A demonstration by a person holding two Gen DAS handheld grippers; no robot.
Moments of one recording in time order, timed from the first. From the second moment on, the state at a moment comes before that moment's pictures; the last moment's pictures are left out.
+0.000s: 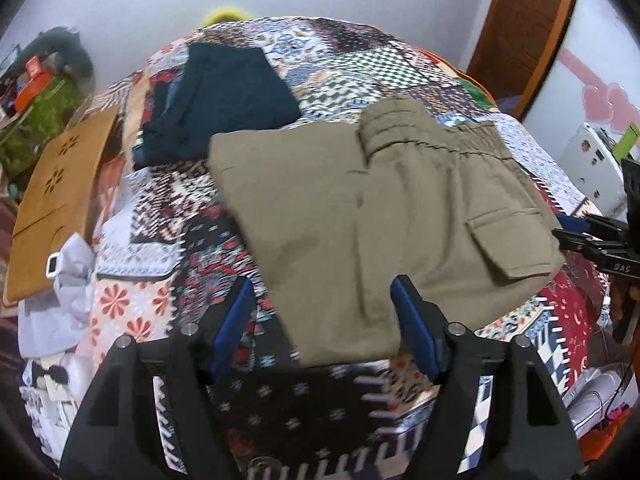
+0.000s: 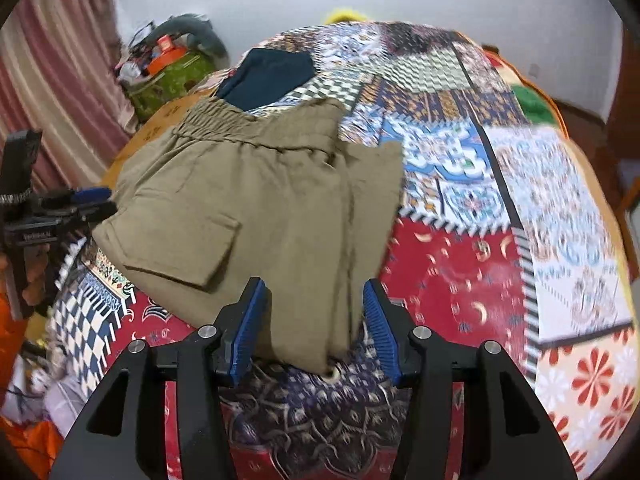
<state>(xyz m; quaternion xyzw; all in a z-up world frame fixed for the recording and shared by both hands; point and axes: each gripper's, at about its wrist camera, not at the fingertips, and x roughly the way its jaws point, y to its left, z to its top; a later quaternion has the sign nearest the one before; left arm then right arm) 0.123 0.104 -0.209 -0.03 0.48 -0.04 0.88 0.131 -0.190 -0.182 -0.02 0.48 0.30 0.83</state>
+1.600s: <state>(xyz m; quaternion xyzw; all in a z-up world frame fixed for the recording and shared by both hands) 0.214 0.129 -0.221 -0.16 0.51 -0.04 0.85 0.204 -0.175 -0.200 0.12 0.51 0.33 0.78</state>
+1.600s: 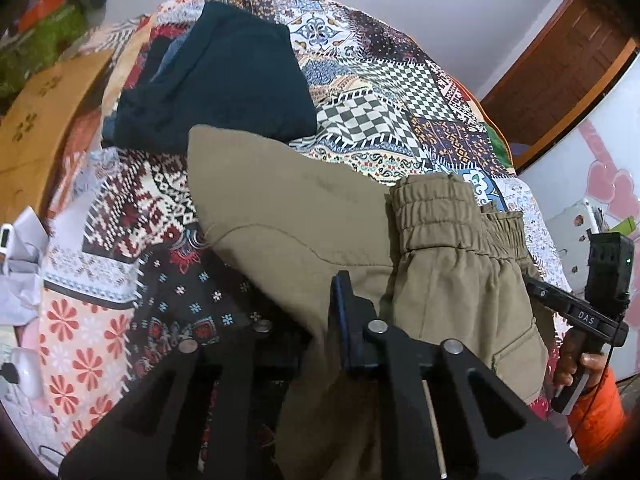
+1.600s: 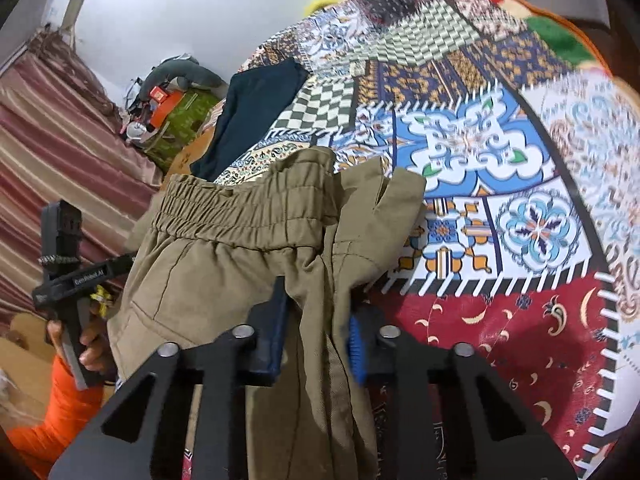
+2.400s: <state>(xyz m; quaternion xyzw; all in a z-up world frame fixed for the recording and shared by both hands) 0.238 0.161 -0.097 -0.06 0.38 0.03 0.92 0.261 -0.105 -0.096 0.05 0.39 0.37 0.84</state>
